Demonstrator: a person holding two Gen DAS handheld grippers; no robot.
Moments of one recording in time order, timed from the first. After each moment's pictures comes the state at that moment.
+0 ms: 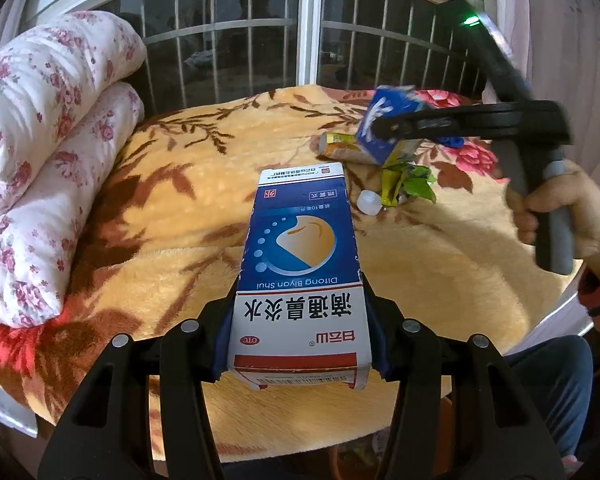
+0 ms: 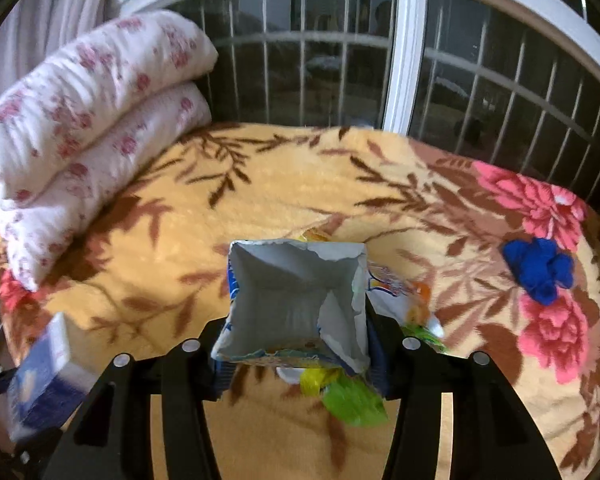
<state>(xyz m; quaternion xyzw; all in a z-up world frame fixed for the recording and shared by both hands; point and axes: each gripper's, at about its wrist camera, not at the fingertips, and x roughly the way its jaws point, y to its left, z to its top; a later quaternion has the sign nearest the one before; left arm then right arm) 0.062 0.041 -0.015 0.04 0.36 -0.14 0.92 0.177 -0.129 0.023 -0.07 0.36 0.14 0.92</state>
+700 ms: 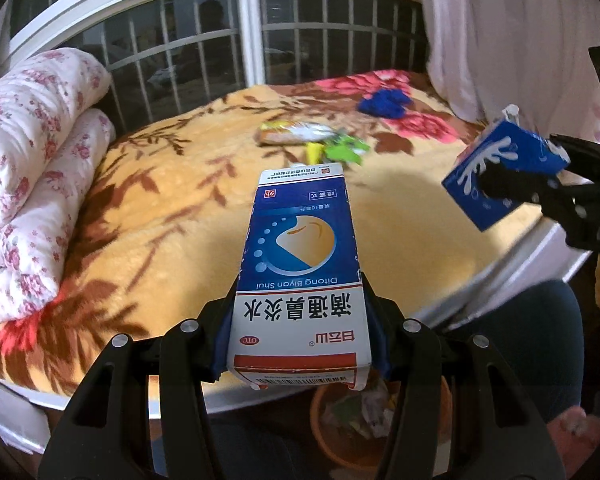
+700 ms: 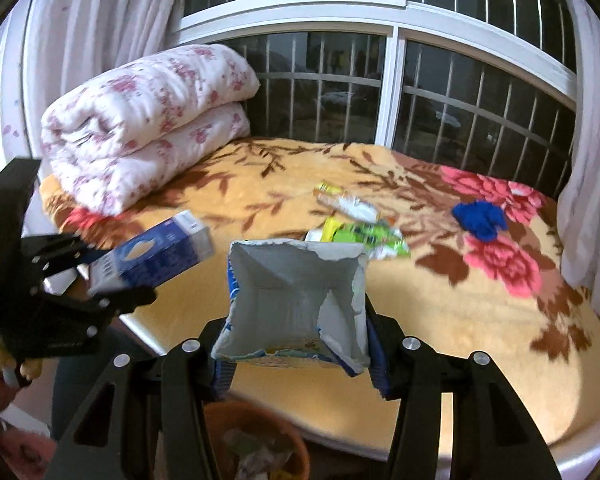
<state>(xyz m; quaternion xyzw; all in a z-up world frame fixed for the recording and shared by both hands) -0.021 0.000 -0.016 0.10 0.35 -0.20 0.91 -0.056 -0.181 0.018 -0.08 0.31 0.16 0.93</state>
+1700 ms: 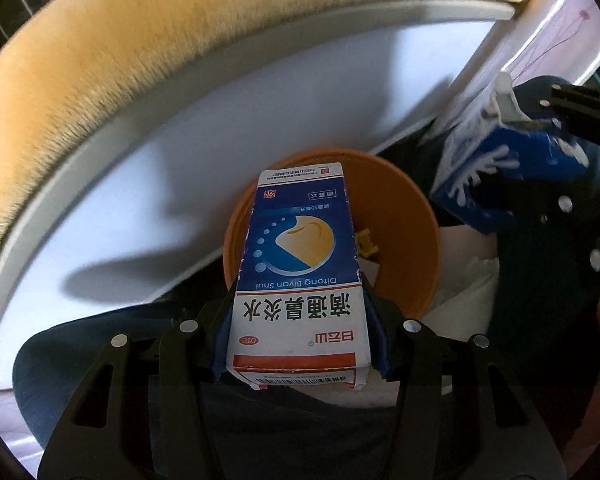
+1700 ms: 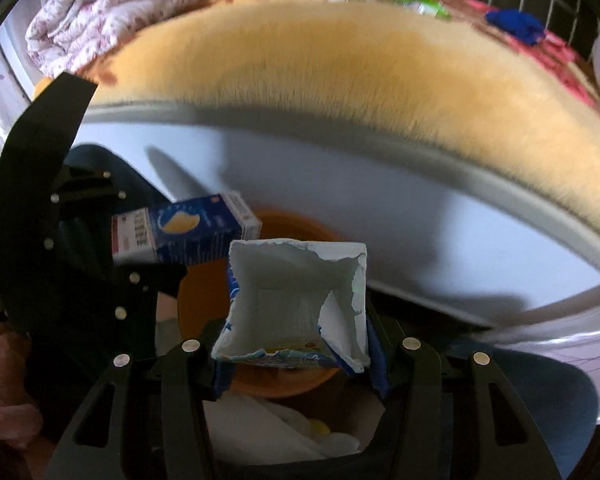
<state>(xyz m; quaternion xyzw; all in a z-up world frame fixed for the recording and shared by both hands) -0.051 -0.059 -0.191 0.20 0.58 -0.26 0.75 -0.102 -0.185 -0.163 -0.05 0.53 0.18 0.83</state>
